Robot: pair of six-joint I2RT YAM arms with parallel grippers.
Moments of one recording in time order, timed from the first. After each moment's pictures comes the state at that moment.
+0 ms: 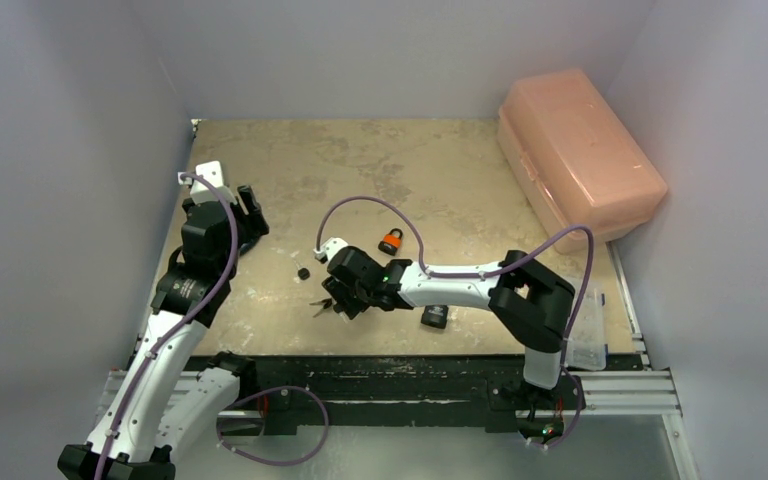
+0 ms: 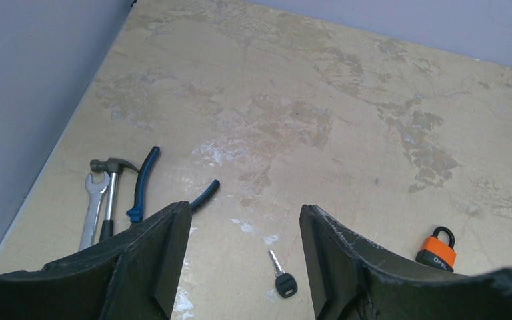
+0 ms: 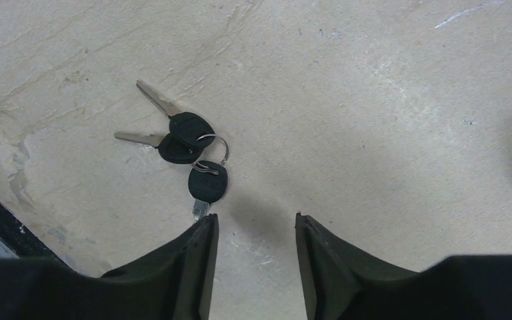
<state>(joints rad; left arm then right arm) -0.26 0.77 0.86 -0.40 -0.40 -0.28 1.13 1.86 1.20 -0.26 0.19 0.29</state>
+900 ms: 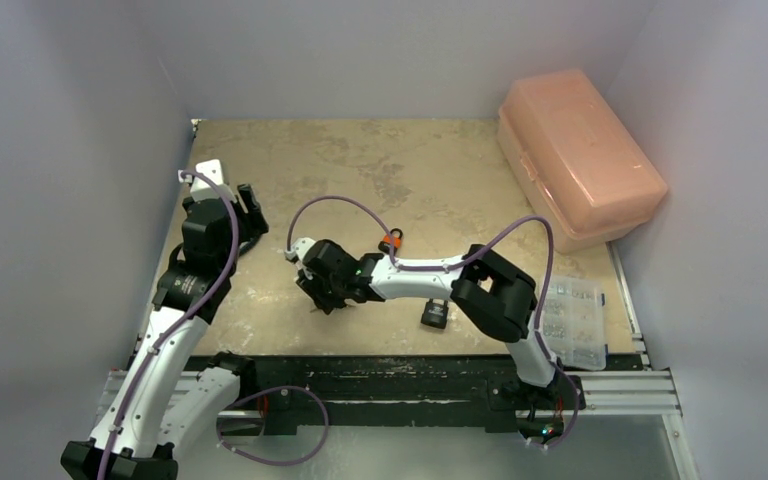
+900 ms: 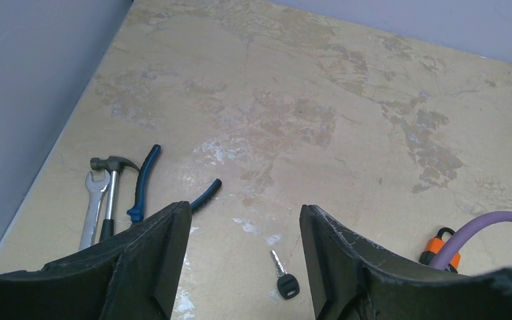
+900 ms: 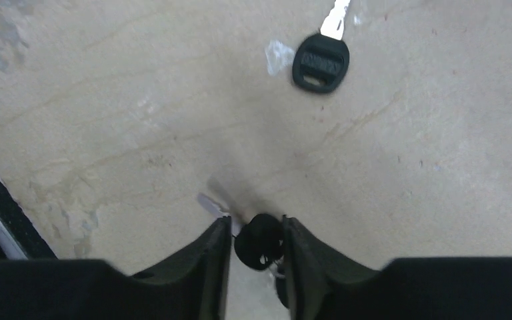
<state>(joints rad) -0.23 0.78 0.86 -0.40 -0.39 -0.28 1.13 2.06 1.41 -0.23 0.03 0.19</state>
